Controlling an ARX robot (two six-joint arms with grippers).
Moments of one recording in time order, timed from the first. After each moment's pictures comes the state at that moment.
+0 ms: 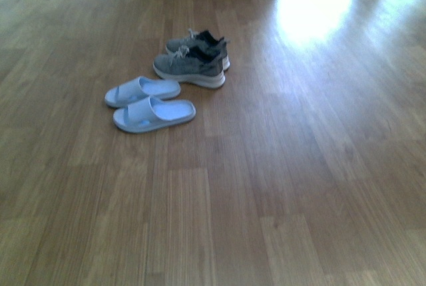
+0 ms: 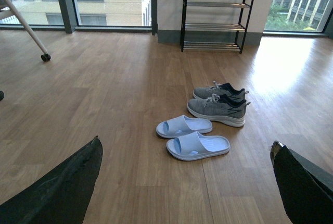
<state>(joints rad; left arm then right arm) 0.00 0.02 0.01 0.00 0.00 -0.01 0.00 0.00 0.02 0.00 0.00 0.00</state>
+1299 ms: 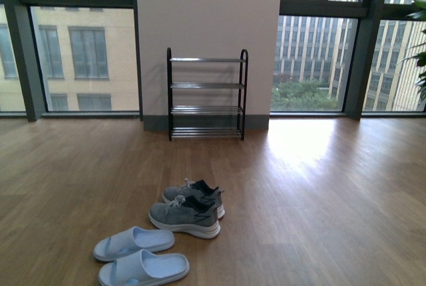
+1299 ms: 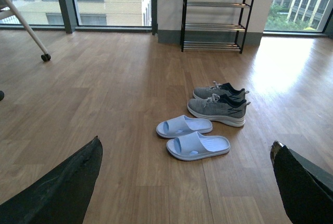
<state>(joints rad) 0.00 0.02 0.01 0.00 0.00 -0.01 0.00 0.00 0.02 0.00 0.00 0.00</state>
